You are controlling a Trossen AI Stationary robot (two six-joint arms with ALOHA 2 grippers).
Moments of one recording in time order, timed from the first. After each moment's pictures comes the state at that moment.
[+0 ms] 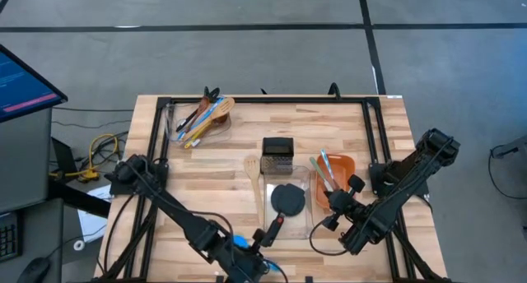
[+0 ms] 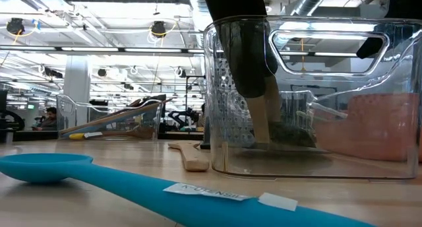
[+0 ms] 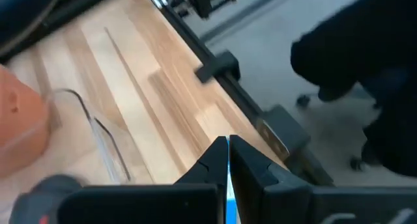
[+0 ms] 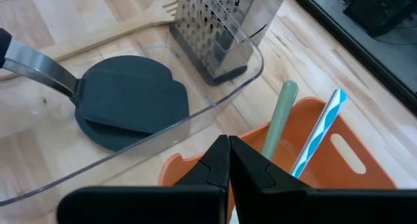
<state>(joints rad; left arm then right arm) -0.68 1.97 1.61 -0.41 -0.25 0.07 0.85 1.57 1.05 -1.14 0.91 1.38</state>
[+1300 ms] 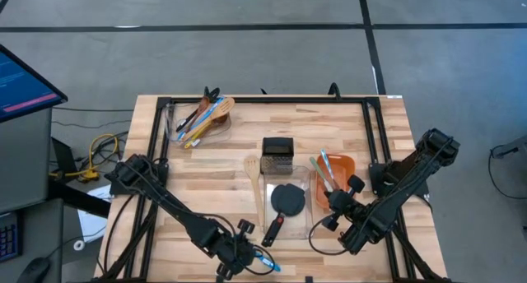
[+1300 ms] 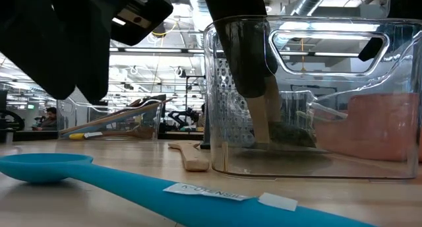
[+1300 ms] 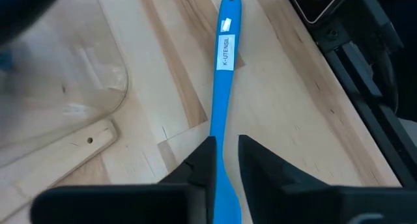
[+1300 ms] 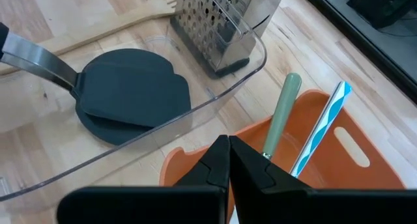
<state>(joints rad) -0.68 1.97 1.35 -0.44 -0.23 -0.16 0.84 1.57 1.05 -1.14 0.89 1.38</state>
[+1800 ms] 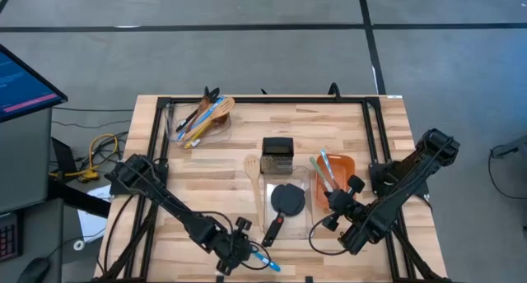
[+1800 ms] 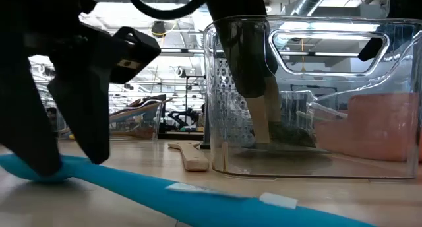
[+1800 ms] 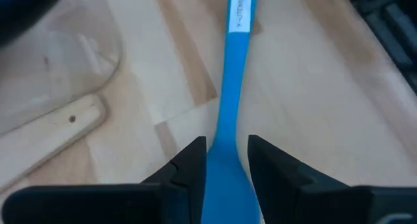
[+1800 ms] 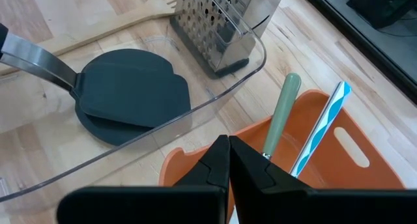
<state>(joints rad) -0.67 1.97 1.19 -0.24 -0.26 -0.16 0.84 1.57 1.05 -1.14 0.89 1.38</state>
